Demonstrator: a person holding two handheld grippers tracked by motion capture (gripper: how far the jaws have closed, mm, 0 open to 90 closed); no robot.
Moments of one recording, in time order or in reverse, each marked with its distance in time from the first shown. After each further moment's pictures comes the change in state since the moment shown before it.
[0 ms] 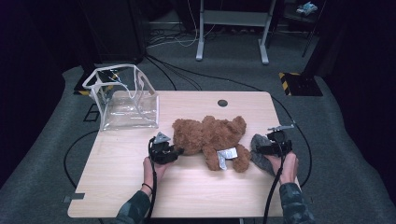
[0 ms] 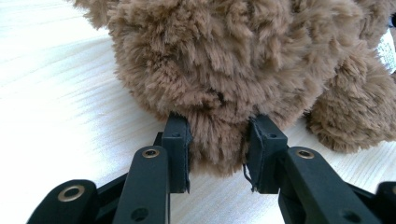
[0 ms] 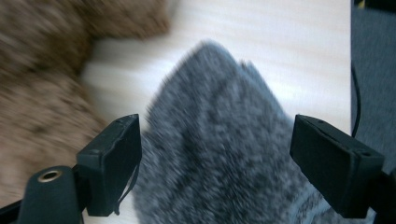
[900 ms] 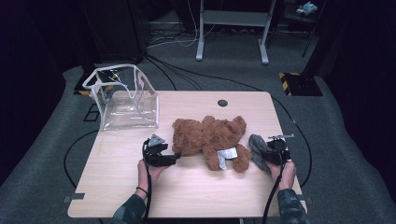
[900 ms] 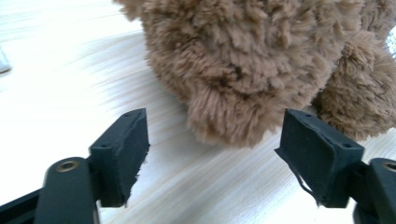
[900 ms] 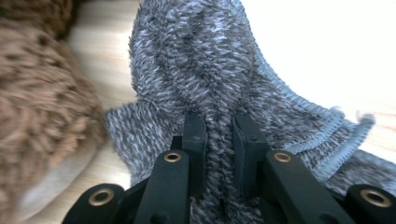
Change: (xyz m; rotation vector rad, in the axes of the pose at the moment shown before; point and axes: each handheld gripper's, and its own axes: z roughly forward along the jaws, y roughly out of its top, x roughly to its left) left arm 0.006 -0.009 -0.019 -0.017 0.044 0.005; right arm -0.003 -0.029 0.019 0.014 0.050 0.064
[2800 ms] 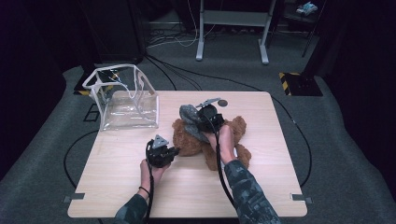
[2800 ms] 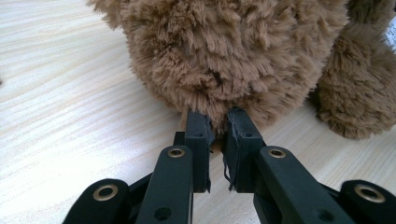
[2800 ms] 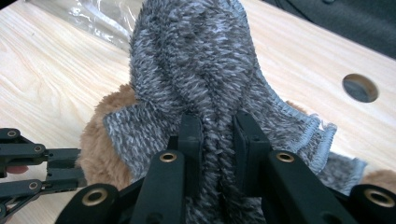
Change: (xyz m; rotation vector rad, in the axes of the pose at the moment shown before) left arm -0.011 0.001 0.007 -0.005 0.019 0.058; right arm 0.219 0.133 -0.023 -0.133 0.204 -0.380
